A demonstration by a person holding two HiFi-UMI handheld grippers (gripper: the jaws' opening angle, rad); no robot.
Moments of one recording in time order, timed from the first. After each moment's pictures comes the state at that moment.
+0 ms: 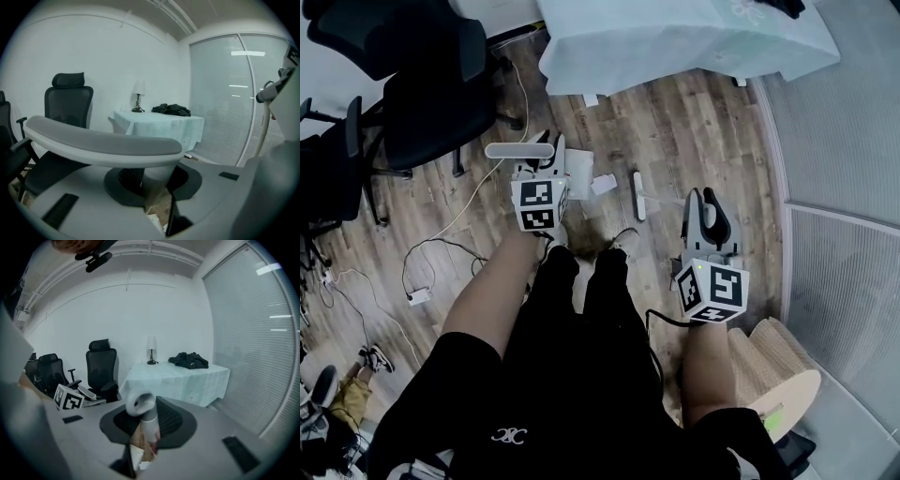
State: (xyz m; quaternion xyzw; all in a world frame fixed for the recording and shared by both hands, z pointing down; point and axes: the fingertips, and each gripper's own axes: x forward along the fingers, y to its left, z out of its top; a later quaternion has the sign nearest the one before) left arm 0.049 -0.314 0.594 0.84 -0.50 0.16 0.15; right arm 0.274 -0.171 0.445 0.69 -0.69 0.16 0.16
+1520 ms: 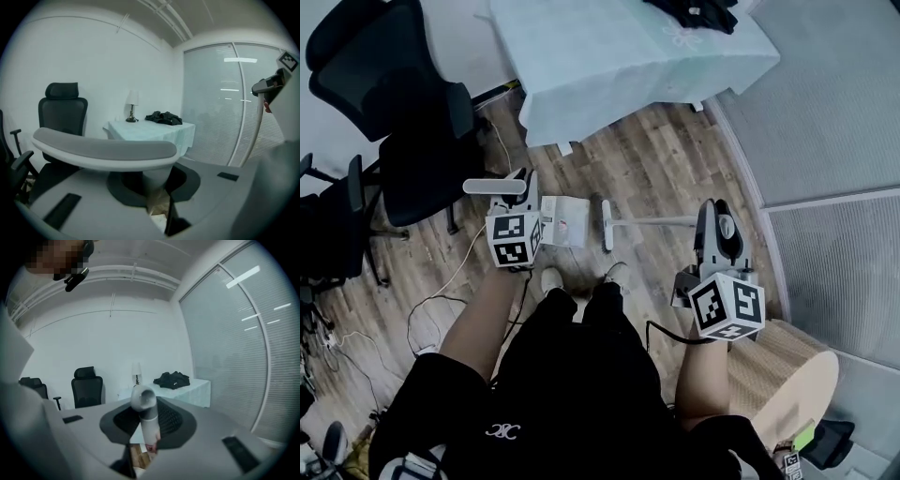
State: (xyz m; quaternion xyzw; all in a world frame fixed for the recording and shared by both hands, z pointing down) left arm 0.025 -0.297 0.499 0.87 -0.46 0.15 0.14; right arm 0.292 -0.124 0.311 0.77 -0.62 0.12 0.04
